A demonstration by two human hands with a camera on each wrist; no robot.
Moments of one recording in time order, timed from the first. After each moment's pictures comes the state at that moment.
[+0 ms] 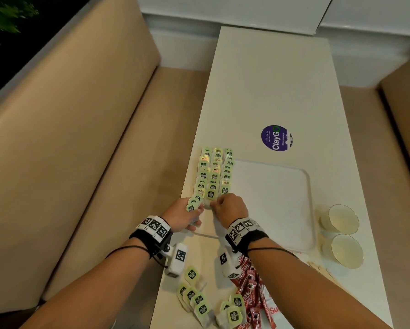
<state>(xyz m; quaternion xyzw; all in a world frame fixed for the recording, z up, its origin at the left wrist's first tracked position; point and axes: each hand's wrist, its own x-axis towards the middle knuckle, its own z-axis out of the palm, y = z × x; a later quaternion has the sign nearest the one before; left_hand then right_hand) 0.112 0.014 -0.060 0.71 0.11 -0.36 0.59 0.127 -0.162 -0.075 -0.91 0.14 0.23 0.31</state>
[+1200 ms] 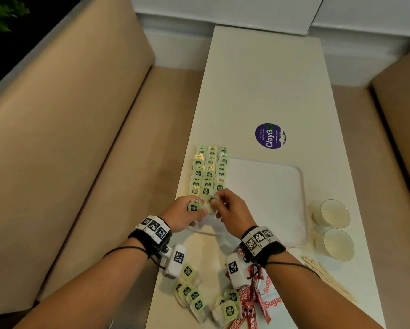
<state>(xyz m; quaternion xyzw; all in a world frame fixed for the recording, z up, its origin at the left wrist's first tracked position) 0.108 0.002 -0.067 0.74 0.05 -0.31 0.59 0.093 -0.192 -0.058 -0.82 0.04 0.14 0.56</state>
